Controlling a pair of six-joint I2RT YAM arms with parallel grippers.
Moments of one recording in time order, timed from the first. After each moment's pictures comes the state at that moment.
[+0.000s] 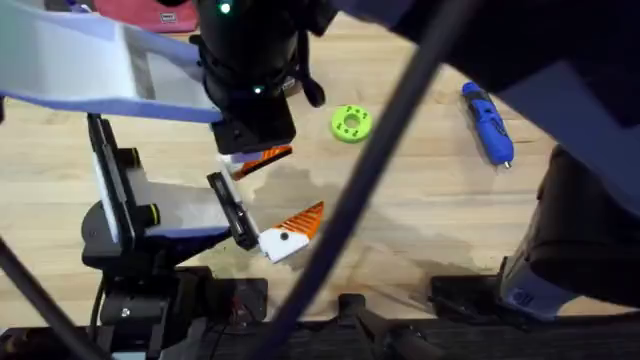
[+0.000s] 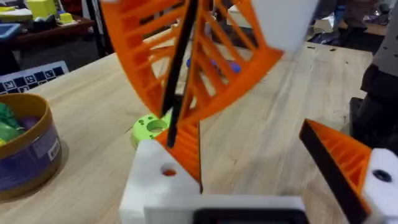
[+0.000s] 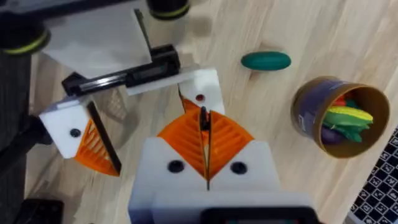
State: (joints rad) left arm 0.02 0.01 0.01 -0.11 1.08 0.07; right arm 1.08 2.02 2.34 -1.53 -0.04 -0.79
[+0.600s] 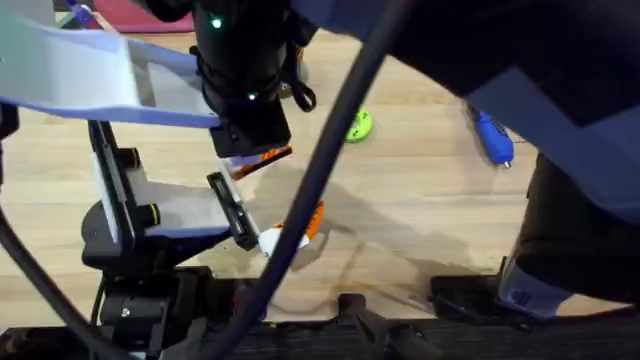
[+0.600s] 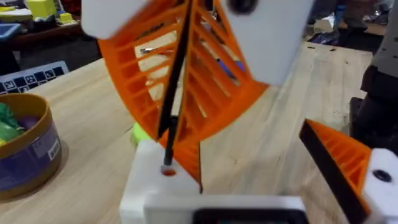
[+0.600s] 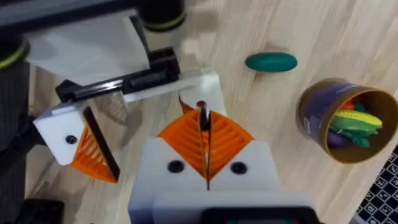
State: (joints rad) left arm 0.02 0.01 0.01 -0.11 1.08 0.07; right arm 1.08 2.05 2.34 -1.53 -0.04 -0.79
